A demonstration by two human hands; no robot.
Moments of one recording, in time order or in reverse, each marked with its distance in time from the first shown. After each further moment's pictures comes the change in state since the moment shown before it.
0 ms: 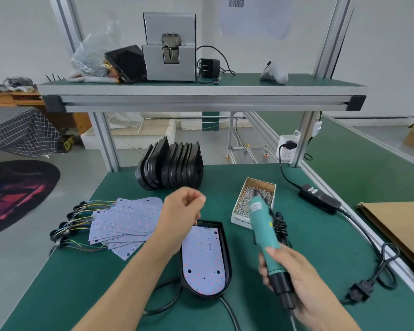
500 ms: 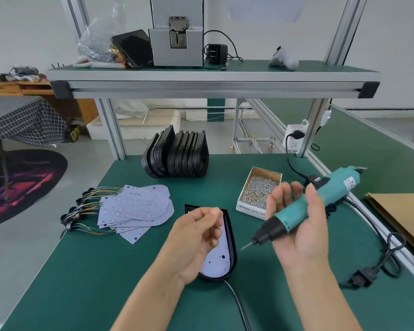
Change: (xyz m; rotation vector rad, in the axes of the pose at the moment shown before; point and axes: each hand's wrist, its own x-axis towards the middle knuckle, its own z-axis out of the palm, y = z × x) left_hand -0.081 0.014 0.004 -0.554 -0.195 -0.357; right_hand 0.014 -0.038 0.062 0.646 0.066 -0.400
